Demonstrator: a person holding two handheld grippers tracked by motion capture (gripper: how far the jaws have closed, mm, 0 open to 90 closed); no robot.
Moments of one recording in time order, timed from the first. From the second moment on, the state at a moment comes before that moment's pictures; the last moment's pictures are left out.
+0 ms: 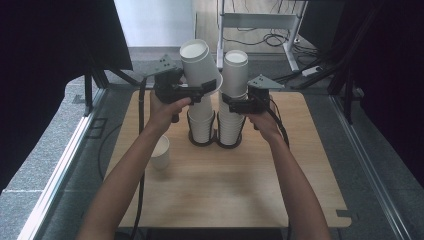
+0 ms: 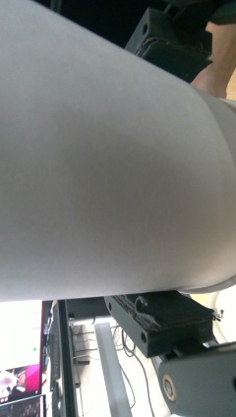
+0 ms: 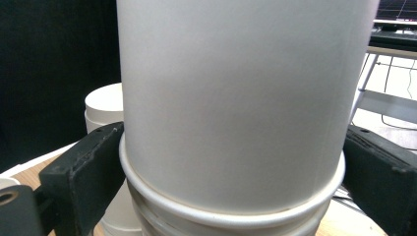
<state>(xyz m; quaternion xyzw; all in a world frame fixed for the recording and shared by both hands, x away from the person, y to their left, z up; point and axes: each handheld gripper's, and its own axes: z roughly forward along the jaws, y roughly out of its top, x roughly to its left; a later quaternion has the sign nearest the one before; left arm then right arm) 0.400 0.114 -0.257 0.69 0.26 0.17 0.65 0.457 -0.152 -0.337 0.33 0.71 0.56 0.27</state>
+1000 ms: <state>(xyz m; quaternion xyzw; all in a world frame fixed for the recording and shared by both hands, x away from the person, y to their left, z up) 0.367 0.113 -0.284 0.70 0.25 0.17 0.65 0.424 -0.182 -0.340 0.33 0.70 0.57 0.28</state>
